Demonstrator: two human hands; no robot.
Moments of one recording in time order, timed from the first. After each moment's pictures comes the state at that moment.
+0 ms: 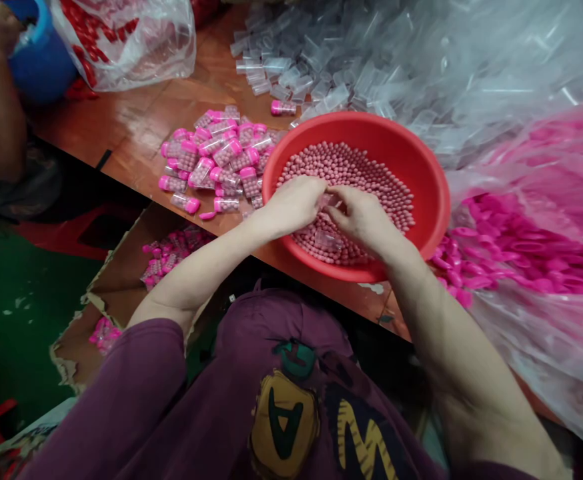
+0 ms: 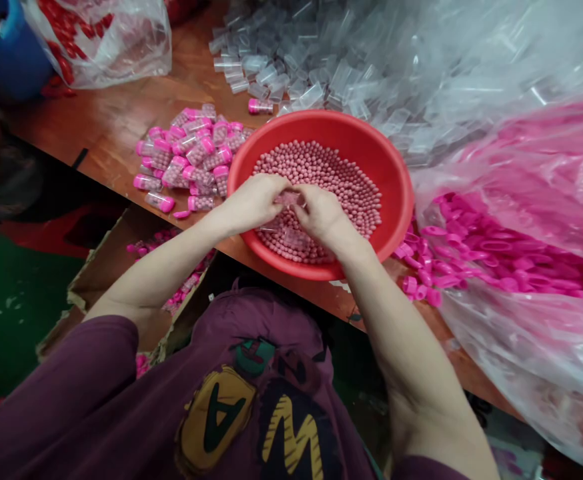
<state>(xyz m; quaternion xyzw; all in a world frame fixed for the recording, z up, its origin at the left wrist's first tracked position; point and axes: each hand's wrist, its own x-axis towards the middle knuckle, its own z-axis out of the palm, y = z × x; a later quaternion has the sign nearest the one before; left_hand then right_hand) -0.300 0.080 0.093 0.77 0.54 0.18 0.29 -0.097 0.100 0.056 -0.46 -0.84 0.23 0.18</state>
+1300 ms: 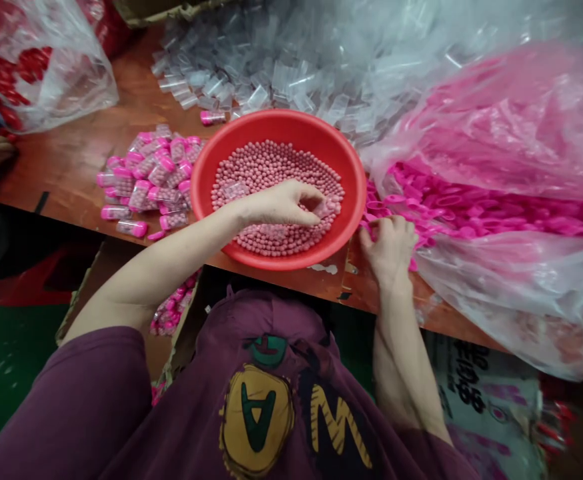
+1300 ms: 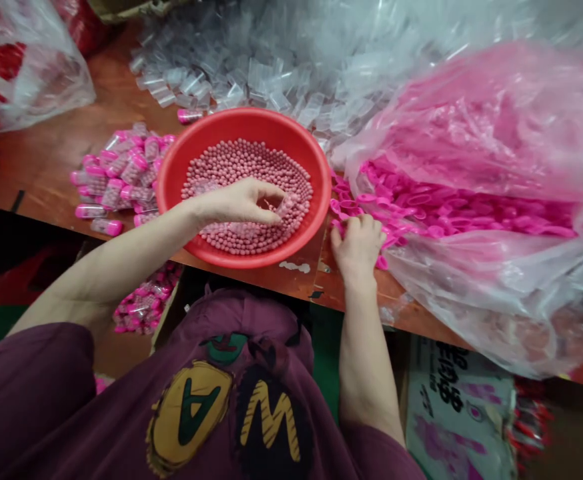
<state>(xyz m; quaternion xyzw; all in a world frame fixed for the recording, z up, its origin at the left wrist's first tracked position) -0.214 0.105 0.096 0.72 0.30 0.17 0.61 0.077 0.016 -0.012 -0.76 -0.61 0.03 0.22</state>
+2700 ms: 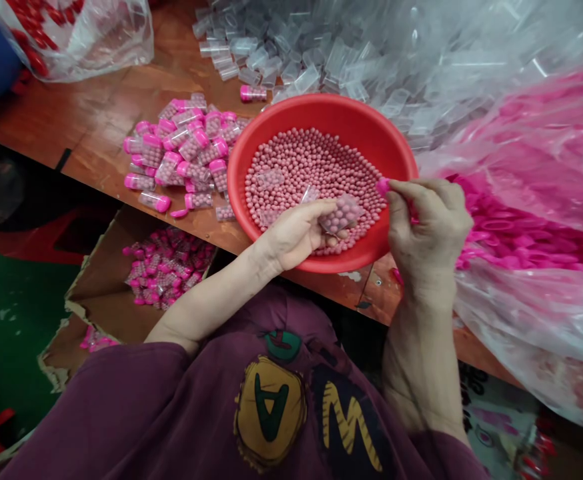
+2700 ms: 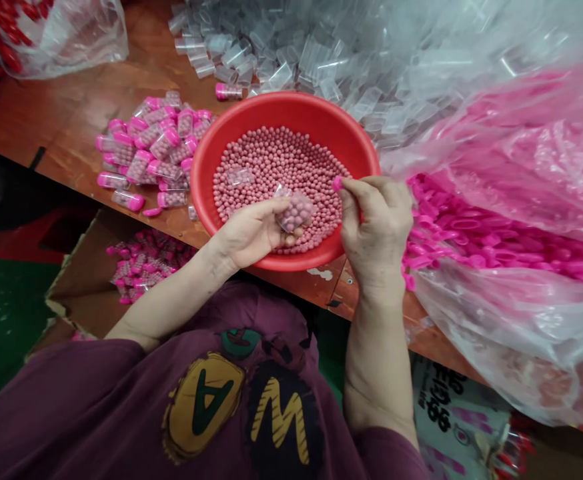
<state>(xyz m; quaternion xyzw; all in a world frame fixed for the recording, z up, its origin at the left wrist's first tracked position) -0.217 0.029 0.094 0.11 0.34 0.41 0.84 -0.005 0.045 0.084 -0.53 -0.73 0.05 0.43</state>
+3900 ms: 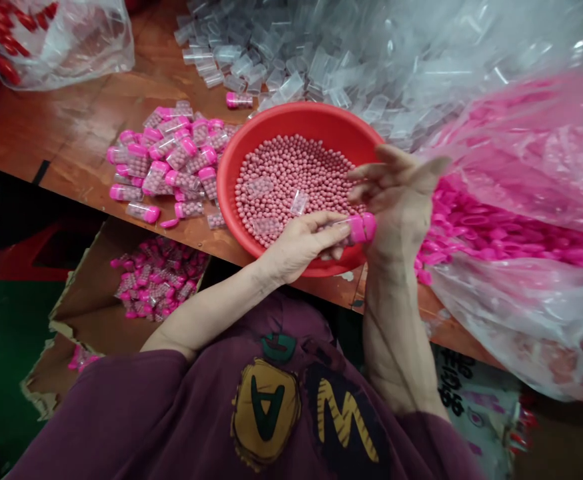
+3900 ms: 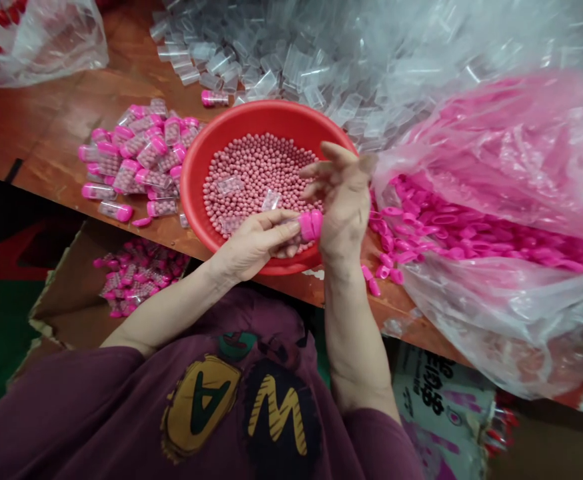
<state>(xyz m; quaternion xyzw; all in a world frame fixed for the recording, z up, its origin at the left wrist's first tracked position) -0.210 0.012 0.088 0.24 0.31 0.44 0.81 -0.066 0.061 0.087 -0.53 -0.59 0.29 0.53</state>
